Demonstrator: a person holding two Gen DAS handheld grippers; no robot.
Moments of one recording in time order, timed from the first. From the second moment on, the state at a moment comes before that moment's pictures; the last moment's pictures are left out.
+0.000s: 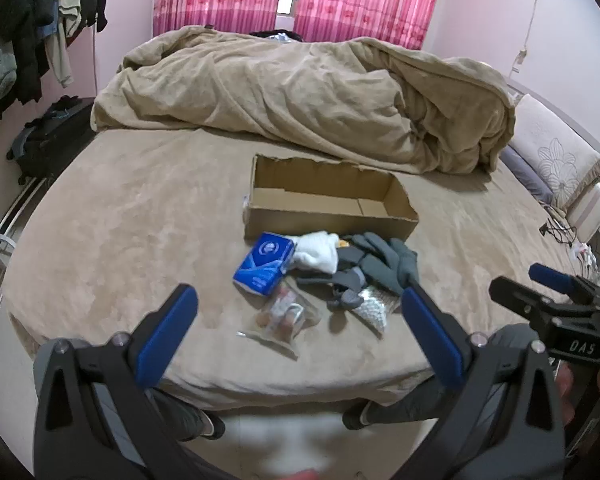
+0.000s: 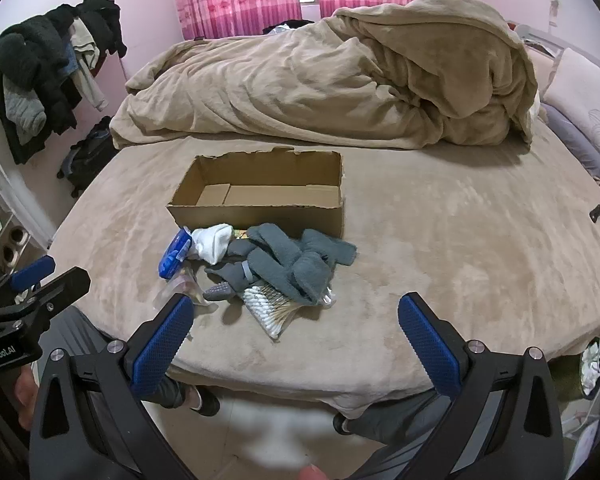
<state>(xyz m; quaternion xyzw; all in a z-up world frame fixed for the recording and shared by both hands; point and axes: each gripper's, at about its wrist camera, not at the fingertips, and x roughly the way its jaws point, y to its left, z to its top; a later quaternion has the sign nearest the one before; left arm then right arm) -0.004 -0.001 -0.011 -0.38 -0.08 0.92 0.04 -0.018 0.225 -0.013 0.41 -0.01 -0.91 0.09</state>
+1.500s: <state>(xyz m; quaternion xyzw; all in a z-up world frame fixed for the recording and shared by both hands) -0.004 -0.002 -0.013 -0.38 -0.08 0.92 0.04 -0.021 0.225 -0.018 0.41 -0.01 -0.91 0.09</state>
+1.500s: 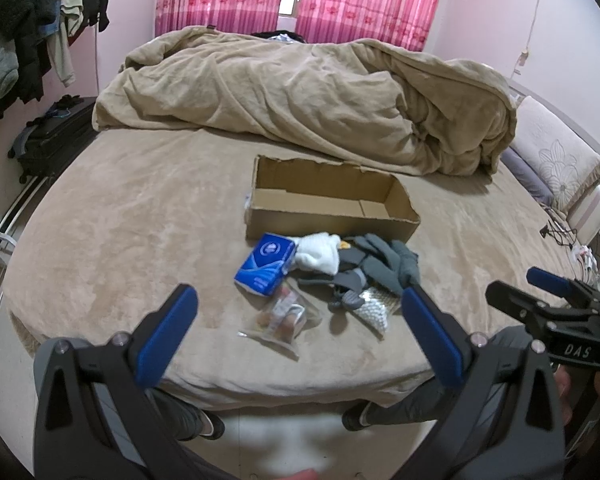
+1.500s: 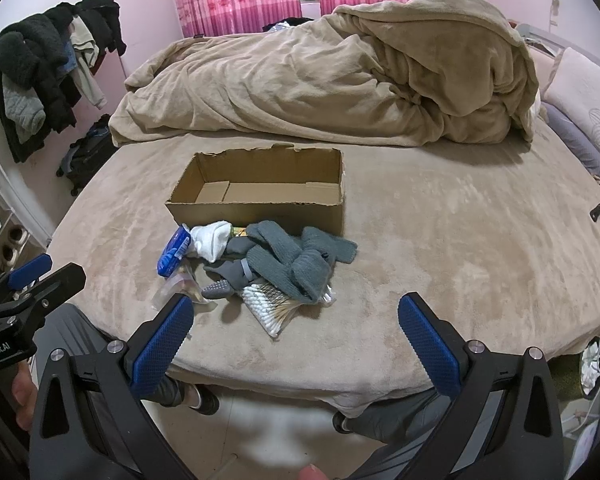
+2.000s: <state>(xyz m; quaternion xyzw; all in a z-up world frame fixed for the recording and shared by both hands) -0.004 -0.002 -0.014 -0.38 -0.08 0.92 0.04 -0.021 0.226 -0.018 0.42 -0.01 -0.90 0.09</state>
